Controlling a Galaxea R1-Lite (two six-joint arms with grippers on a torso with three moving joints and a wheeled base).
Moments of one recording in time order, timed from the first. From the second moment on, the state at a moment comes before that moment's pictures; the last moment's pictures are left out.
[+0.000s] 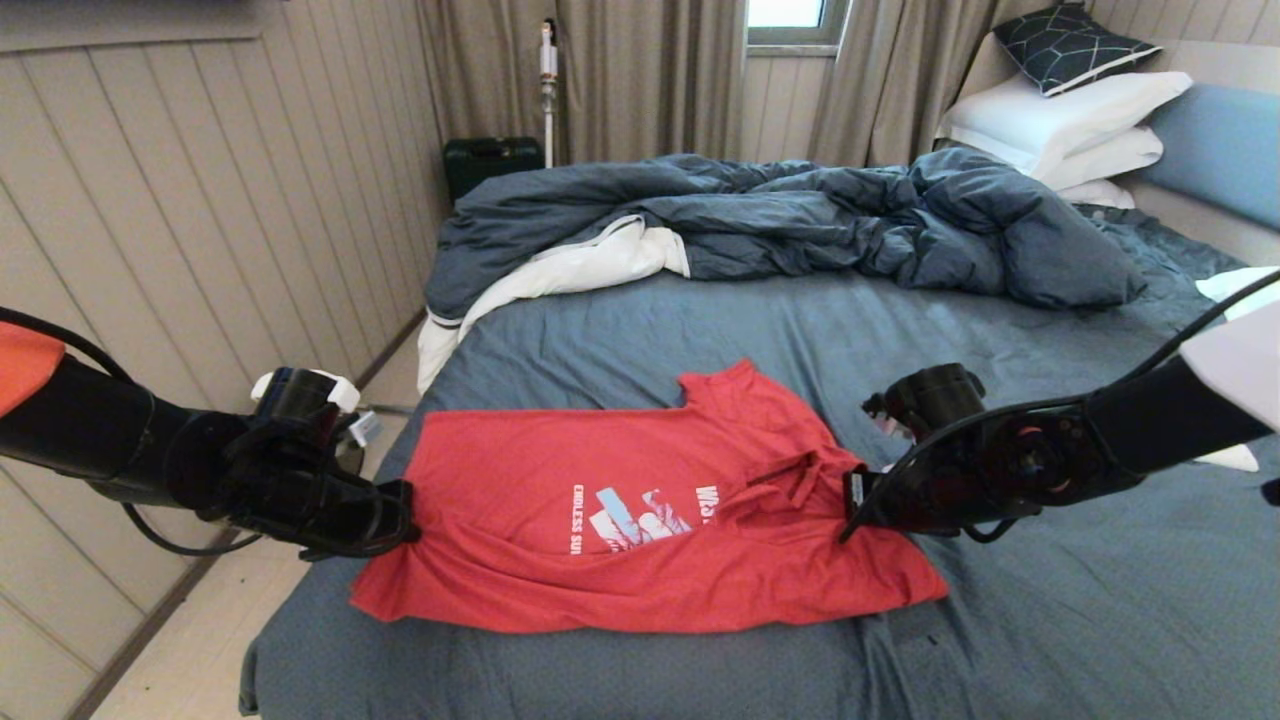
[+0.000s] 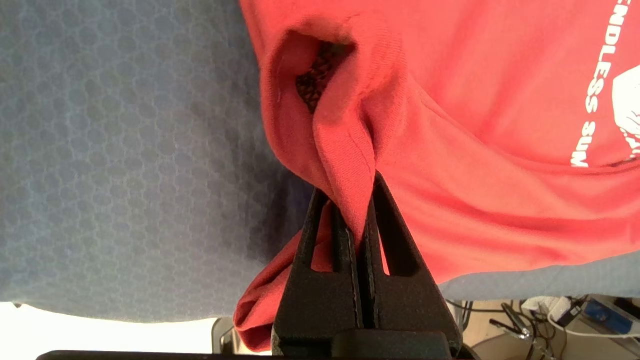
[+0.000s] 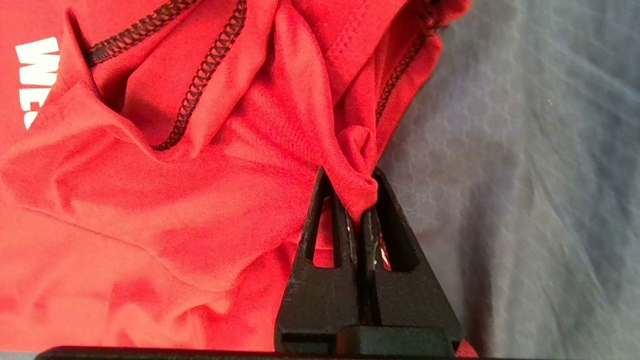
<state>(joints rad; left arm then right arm) -0.16 1.95 -0.96 0.05 -0.24 -0.28 0.18 2.00 -1.04 -0.02 0.02 0.29</state>
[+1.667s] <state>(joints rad) -0.17 1.83 -0.97 0.26 -0.28 -0.17 0.14 1.81 -0.87 0.02 0.05 0.19</state>
